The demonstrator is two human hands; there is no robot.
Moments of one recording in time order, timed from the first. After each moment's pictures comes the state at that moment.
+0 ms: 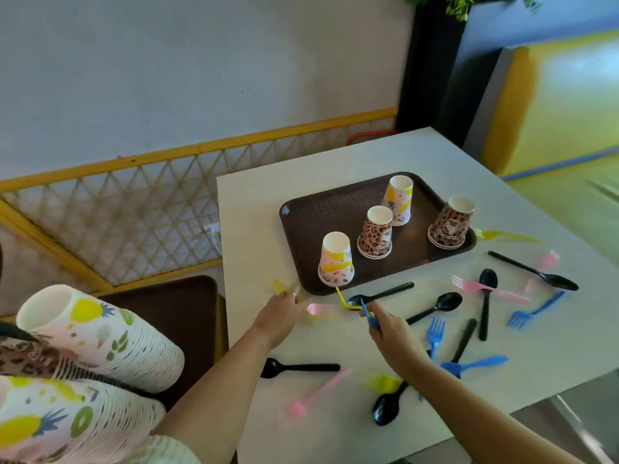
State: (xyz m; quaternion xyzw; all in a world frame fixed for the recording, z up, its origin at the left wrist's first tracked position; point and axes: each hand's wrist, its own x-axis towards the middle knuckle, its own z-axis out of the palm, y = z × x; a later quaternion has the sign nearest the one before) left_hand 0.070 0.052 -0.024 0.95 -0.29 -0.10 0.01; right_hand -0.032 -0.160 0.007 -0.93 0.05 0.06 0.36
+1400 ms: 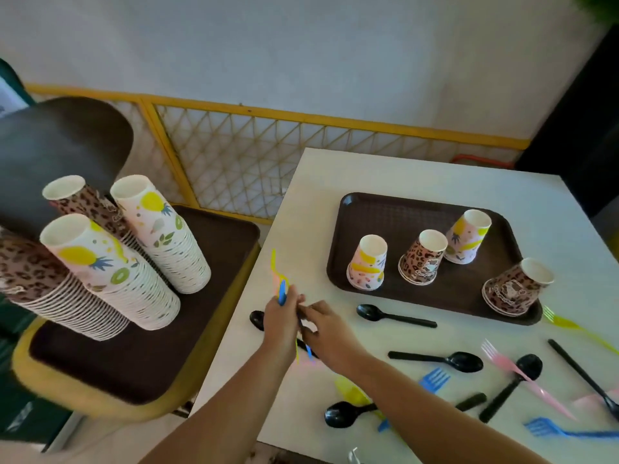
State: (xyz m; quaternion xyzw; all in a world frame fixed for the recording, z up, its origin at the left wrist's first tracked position) left_hand -0.023 -0.020 0.024 0.58 0.40 0.08 0.71; right_hand -0.011 -0.113 0.022 -0.86 -0.27 0.19 0.38
